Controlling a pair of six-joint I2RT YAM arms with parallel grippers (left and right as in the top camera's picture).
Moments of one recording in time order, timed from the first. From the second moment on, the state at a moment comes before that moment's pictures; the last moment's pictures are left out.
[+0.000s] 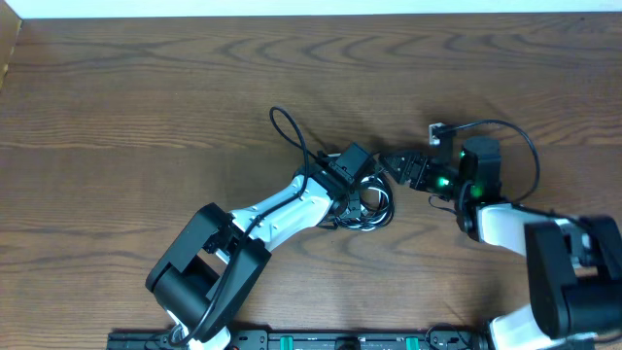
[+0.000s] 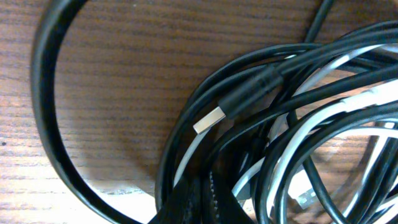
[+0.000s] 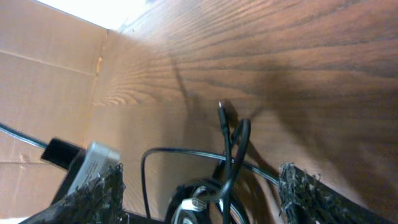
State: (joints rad) left arm -0.73 1.85 1.07 -0.56 0.00 -0.78; right arm 0.13 1.73 0.54 0.61 -0.73 0.68
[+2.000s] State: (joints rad) left arm -0.73 1.85 1.06 -0.56 -0.03 -0.78; right arm -0.11 1.71 0.62 1.54 -1.24 1.17
